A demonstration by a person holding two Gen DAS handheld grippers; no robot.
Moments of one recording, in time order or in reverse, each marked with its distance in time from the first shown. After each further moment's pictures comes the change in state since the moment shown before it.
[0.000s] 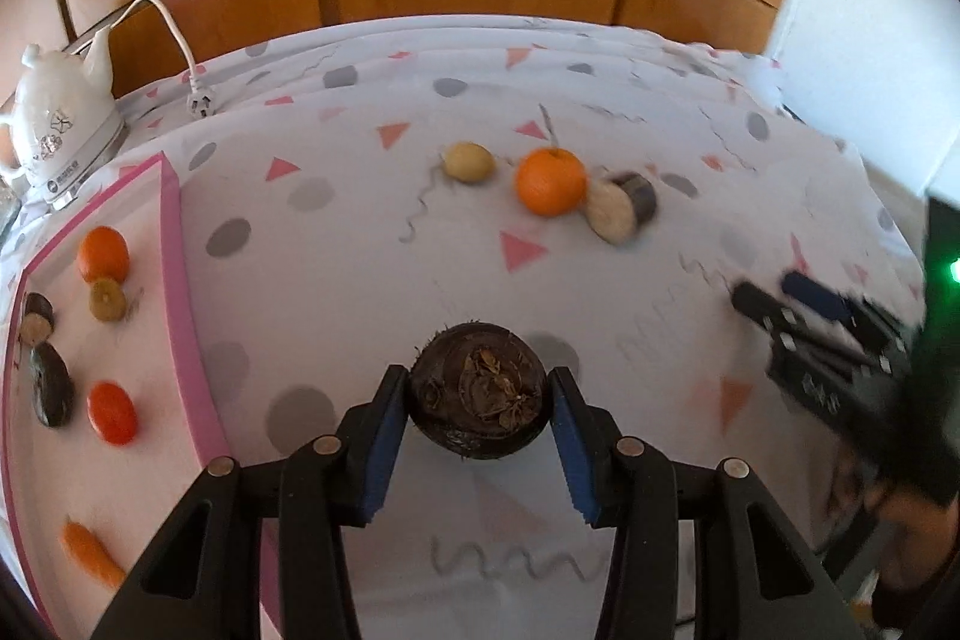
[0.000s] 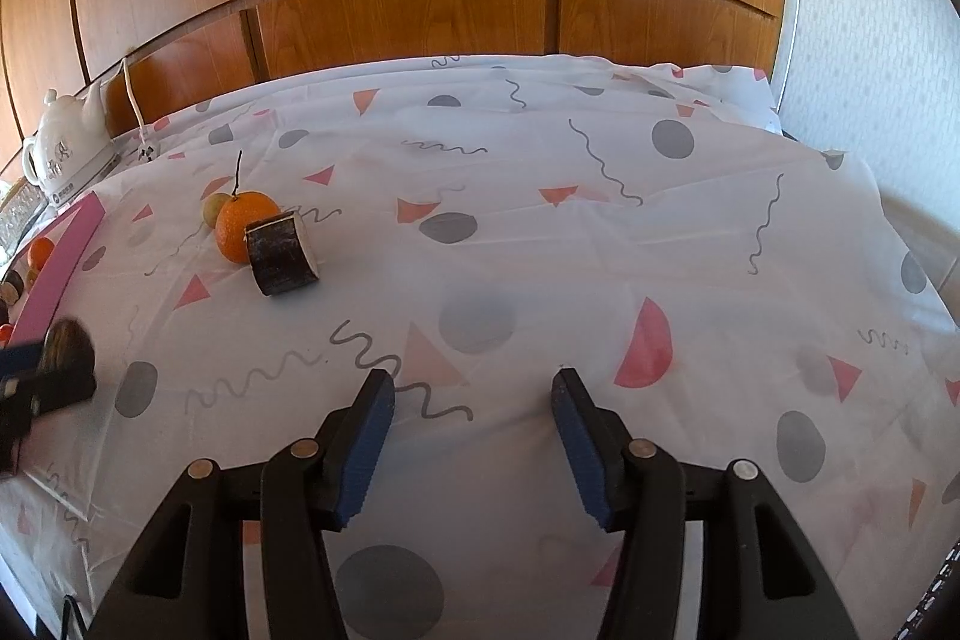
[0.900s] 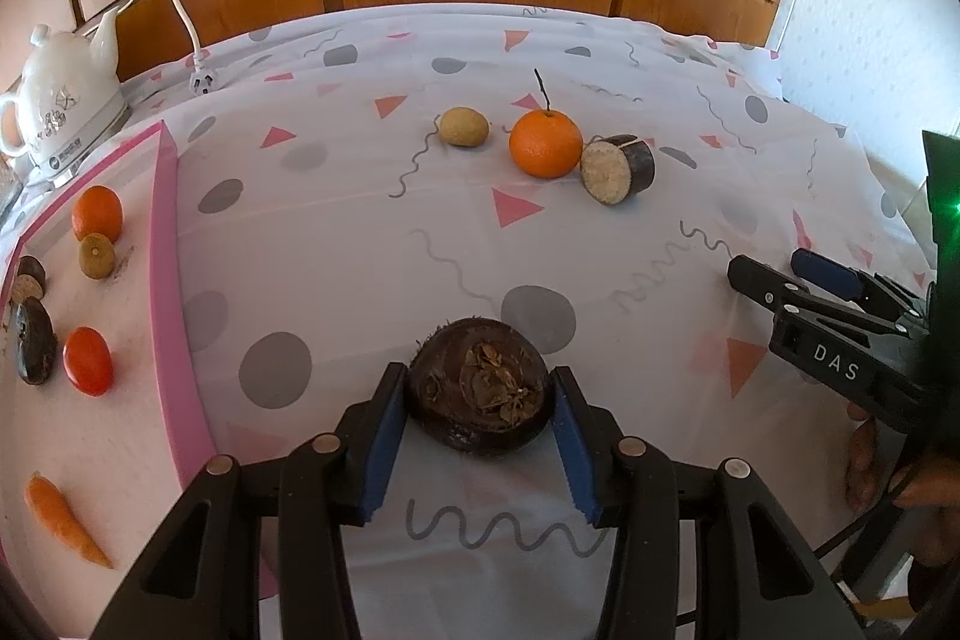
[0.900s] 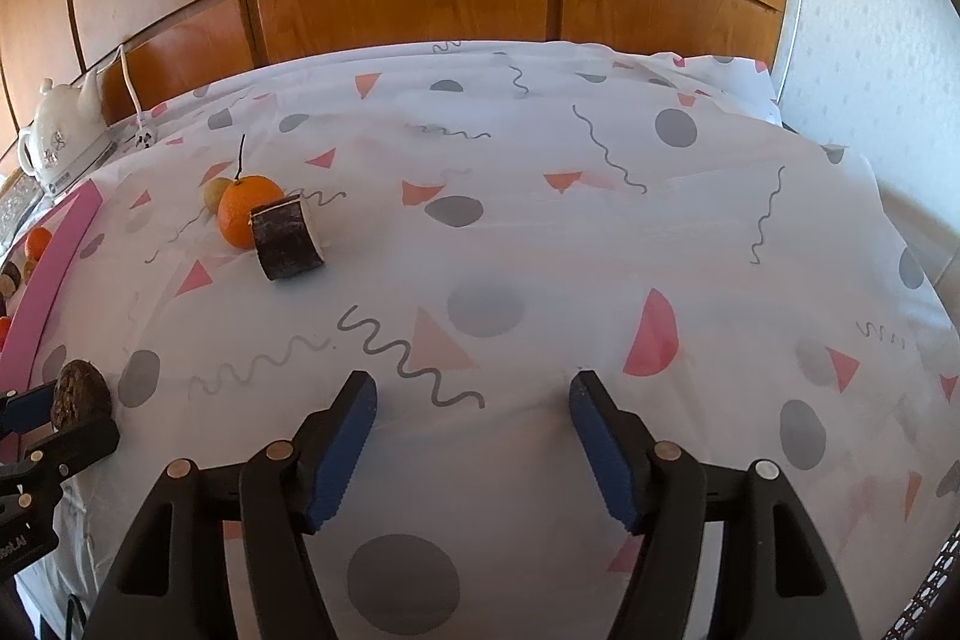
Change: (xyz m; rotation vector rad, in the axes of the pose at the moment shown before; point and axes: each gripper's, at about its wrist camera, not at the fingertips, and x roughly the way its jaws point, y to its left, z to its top) left arm 0.005 -0.003 -0.024 -0.020 -0.013 0.003; right arm -0.001 0.006 -0.003 -0.004 0.039 -0.013
